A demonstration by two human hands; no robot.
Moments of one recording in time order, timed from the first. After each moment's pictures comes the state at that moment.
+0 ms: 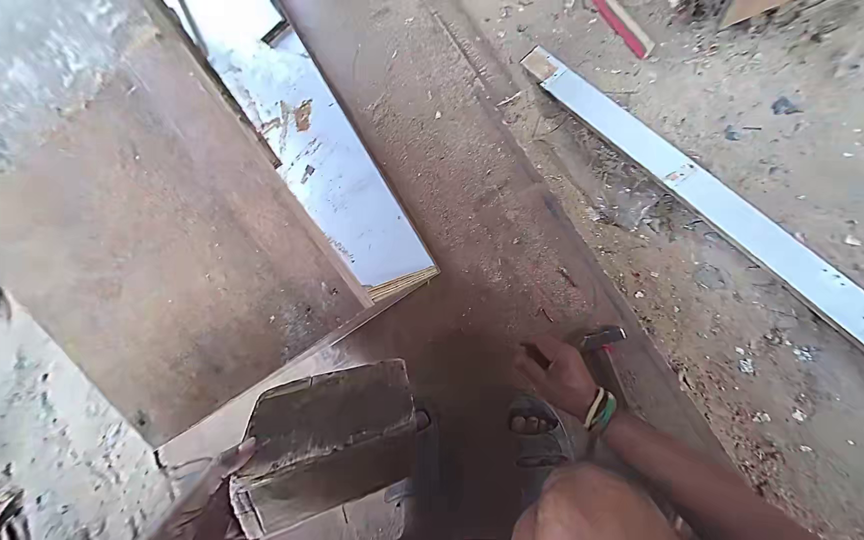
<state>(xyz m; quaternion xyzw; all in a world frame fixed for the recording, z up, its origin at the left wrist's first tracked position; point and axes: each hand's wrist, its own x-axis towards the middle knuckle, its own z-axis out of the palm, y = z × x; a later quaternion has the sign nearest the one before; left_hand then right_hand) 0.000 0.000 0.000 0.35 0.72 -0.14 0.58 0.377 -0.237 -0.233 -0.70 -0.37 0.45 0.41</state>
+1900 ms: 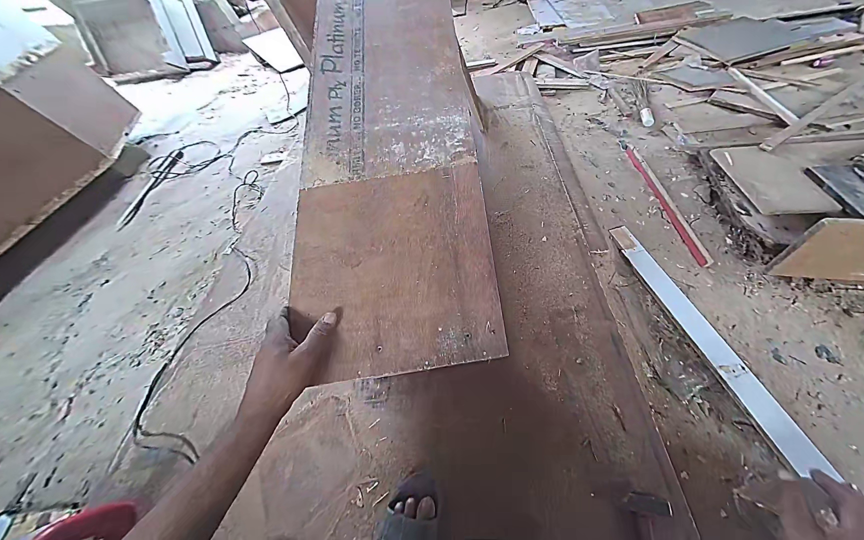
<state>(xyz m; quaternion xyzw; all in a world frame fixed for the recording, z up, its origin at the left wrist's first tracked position) 0.010 0.085 -0.012 0.61 0.72 0.26 0.22 0.530 -0.296 -0.149 -0.91 -0.24 0.03 0.34</state>
